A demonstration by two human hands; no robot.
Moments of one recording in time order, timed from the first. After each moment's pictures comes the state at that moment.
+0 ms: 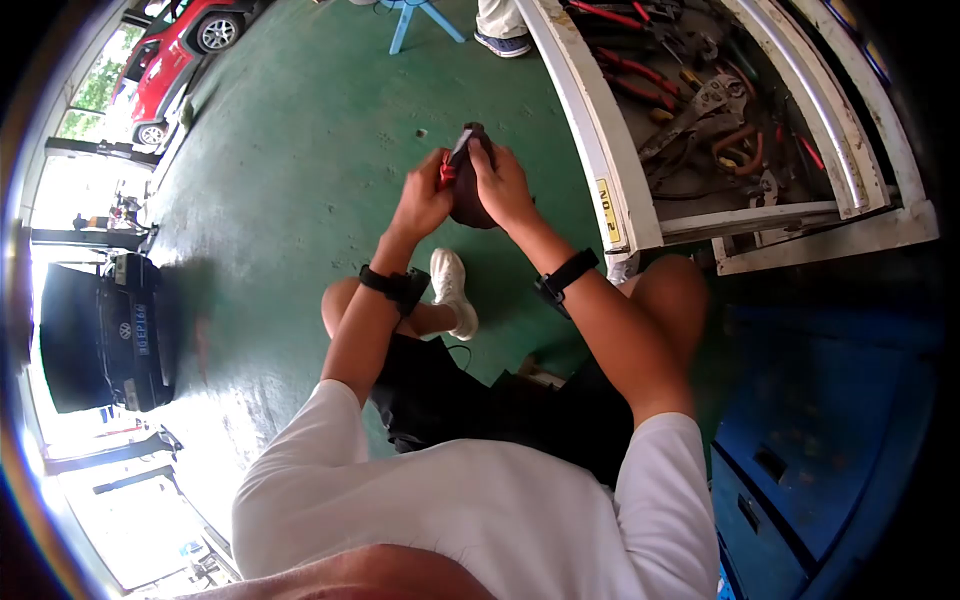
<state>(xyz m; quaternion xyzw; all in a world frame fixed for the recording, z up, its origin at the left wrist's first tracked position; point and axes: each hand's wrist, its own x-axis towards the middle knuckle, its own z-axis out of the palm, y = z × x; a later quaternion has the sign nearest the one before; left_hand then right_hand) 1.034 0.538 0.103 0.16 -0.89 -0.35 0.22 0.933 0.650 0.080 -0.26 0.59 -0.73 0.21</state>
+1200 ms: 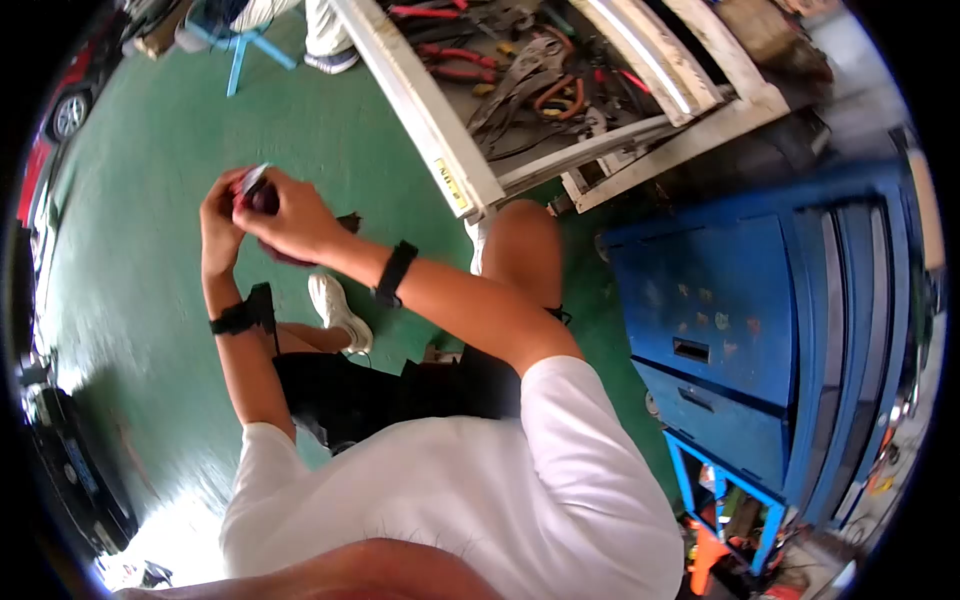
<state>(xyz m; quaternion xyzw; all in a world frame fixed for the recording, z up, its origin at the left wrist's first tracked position) 1.060 0.484 0.166 0.07 -0.79 -0.56 0.23 0.985 0.641 0.166 -0.35 0.58 -0.71 0.19</state>
